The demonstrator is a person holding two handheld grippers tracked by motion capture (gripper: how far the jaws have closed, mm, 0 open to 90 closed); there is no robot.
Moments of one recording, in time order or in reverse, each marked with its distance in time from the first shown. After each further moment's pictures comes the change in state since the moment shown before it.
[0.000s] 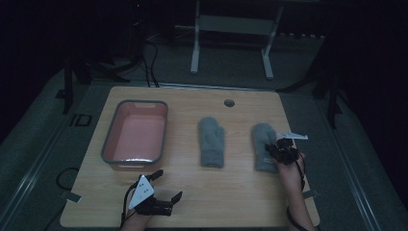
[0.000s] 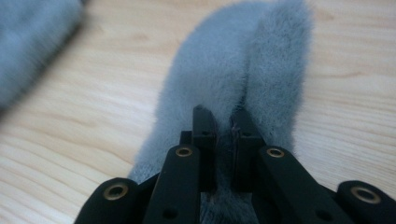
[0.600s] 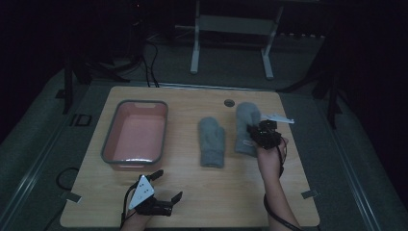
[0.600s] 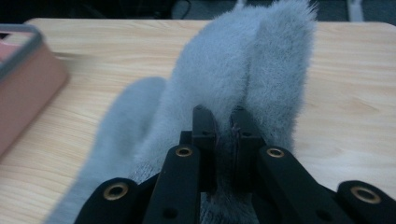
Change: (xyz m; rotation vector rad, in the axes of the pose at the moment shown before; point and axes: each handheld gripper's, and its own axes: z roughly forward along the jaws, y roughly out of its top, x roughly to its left) left arm 0.000 0.000 0.000 0.000 -0.001 0.003; right arm 0.087 0.070 -0.027 -0.137 0.027 0.063
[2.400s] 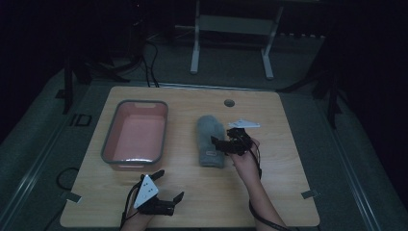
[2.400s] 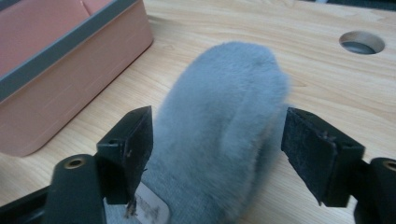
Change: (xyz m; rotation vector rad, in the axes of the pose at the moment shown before) left arm -0.004 0.003 0.007 0.075 0.016 0.023; right arm 0.055 -0.024 0.040 0.052 0.243 -0.174
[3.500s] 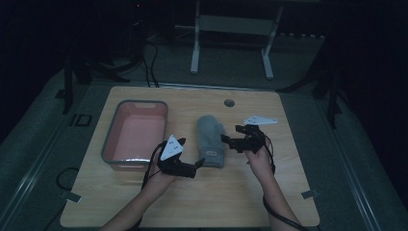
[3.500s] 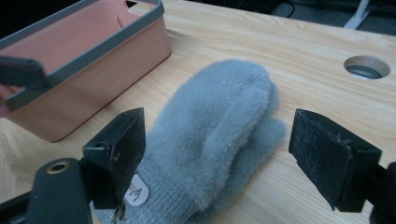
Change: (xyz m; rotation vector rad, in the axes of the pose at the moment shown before) left arm 0.028 0.094 0.082 0.057 -0.053 0.002; right arm -0.035 0.006 -0.019 -0.049 0.123 -0.049
